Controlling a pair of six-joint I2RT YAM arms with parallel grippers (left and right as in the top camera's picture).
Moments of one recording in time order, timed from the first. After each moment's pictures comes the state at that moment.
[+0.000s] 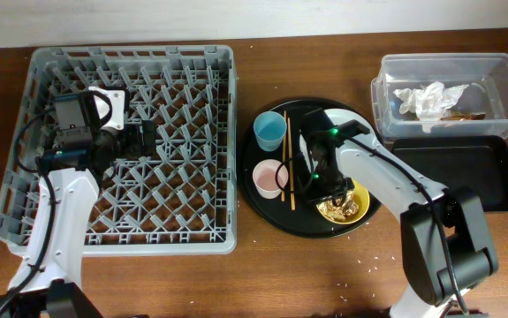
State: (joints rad) left arm 0.12 1.52 1.15 -0.51 0.18 0.11; right arm 0.39 1.84 1.24 -1.01 -0.08 0.12
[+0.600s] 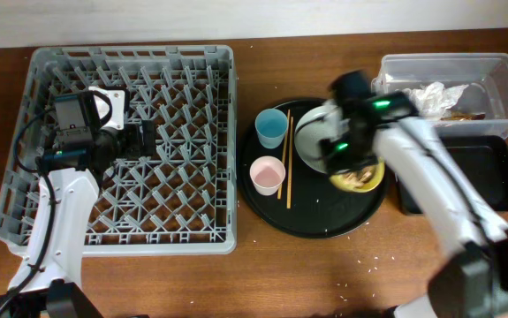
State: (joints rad) left arm 0.12 1.52 1.15 -0.51 0.18 0.11; right arm 0.21 1.66 1.50 -1.23 -0.15 0.10
